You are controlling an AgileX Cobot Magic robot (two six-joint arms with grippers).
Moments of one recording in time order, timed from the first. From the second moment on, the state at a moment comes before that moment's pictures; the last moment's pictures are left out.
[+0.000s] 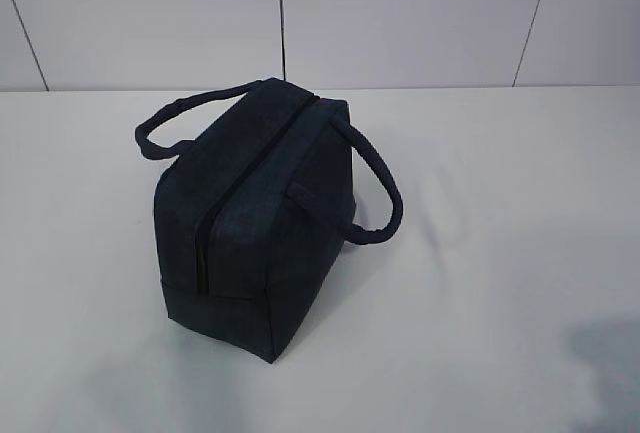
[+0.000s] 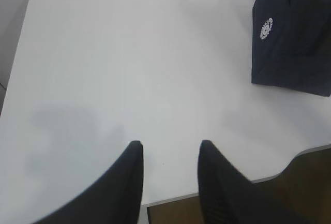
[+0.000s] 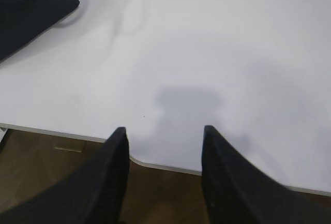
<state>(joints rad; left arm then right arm) -0.02 0.01 -0.51 -0.09 1.11 0.12 0.06 -0.02 -0.49 0.03 1.15 -0.10</state>
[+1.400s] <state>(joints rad) -0.02 0.01 -0.51 -0.09 1.11 0.12 0.06 -0.02 -0.49 0.03 1.15 -0.10</state>
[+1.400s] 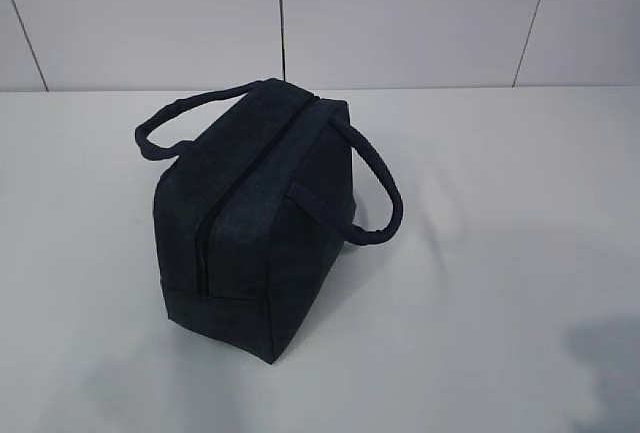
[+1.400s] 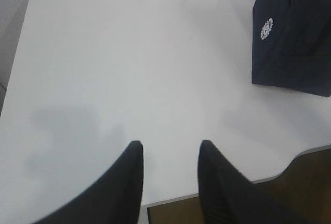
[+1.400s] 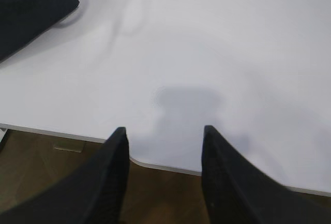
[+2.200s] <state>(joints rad) -0.02 0.01 -0.51 -0.09 1.11 0.12 0.06 -0.02 -0.49 0.03 1.15 -0.10</state>
